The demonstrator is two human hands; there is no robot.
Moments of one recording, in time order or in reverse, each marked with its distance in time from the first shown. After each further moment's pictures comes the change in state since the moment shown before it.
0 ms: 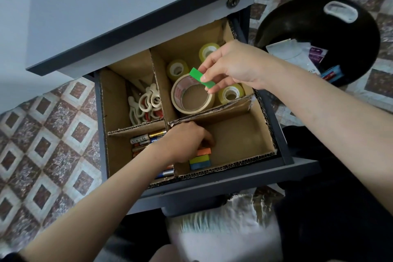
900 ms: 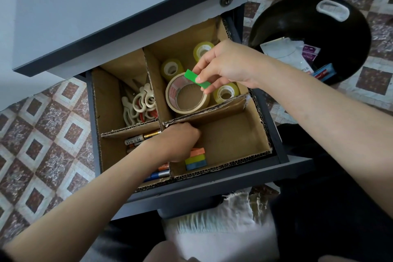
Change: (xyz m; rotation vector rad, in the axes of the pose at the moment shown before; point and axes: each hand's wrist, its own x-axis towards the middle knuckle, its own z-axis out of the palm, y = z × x) left_hand 0.007 -0.007 0.004 0.125 -0.122 -0.071; right_hand 0.005 0.002 0.000 -0.055 -0.007 0.003
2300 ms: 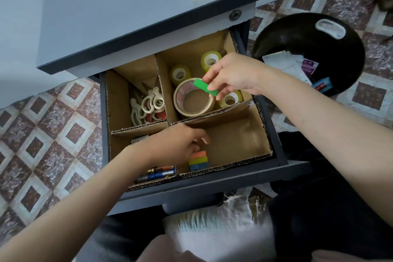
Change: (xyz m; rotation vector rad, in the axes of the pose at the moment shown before) left_hand -0.043 -0.006 -0.014 -0.319 0.127 0.151; right_hand -0.006 -0.007 0.003 -0.077 0.001 0.072
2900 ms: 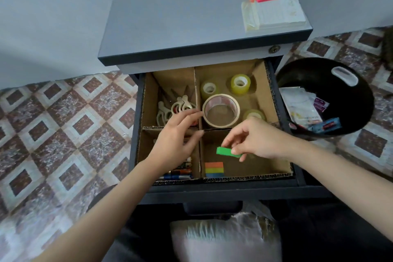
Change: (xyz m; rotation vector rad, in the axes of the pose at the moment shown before) left_hand -0.026 -0.050 0.039 -0.289 0.889 -0.036; right_hand -0.043 0.018 0.053 -0.394 -0.125 0.008
